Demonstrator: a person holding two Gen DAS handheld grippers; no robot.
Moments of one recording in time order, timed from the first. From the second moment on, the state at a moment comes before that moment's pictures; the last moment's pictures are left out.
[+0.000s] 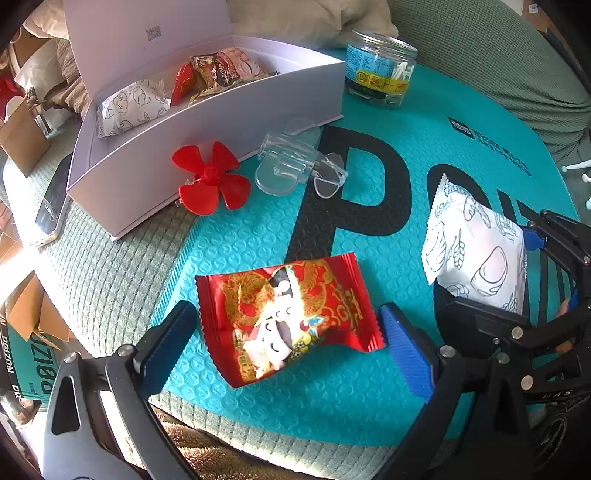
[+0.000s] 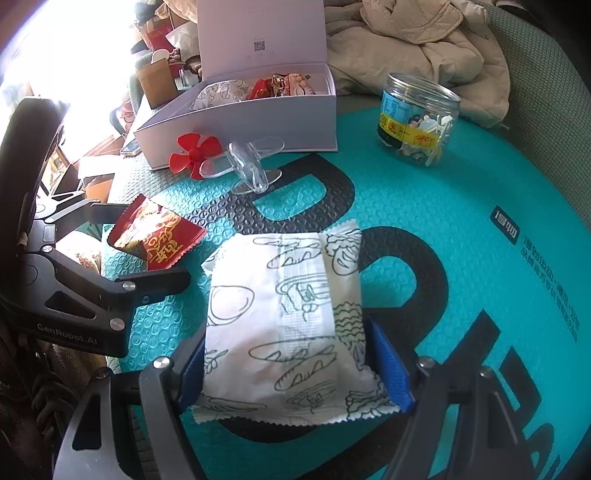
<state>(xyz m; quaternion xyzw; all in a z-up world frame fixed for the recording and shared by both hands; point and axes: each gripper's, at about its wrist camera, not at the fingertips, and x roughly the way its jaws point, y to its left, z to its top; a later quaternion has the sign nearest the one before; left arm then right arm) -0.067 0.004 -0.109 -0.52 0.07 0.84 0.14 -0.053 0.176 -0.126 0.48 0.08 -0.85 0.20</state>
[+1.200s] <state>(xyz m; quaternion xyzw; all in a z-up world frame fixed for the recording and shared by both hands) -0.060 0.008 -0.077 -0.47 0.08 0.87 0.13 -0.046 0.162 -0.086 0.45 0.04 -0.86 0.24</state>
